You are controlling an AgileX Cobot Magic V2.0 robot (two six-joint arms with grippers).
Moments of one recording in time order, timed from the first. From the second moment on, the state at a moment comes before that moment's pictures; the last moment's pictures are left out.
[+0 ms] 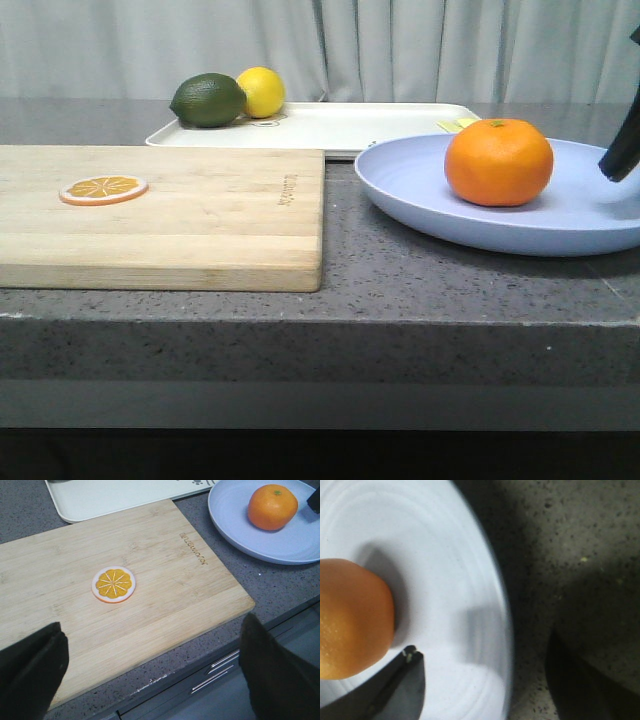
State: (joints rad) left arm -0.55 0.70 -0.85 -0.02 0.83 -0.03; right arm -0.23 1.57 -1.08 0.66 0.99 -0.22
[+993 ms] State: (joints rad) left arm -0.55 0.70 -0.85 -0.02 0.82 -0.03; right arm -0.23 1.58 -1.08 0.66 0.98 -0.21
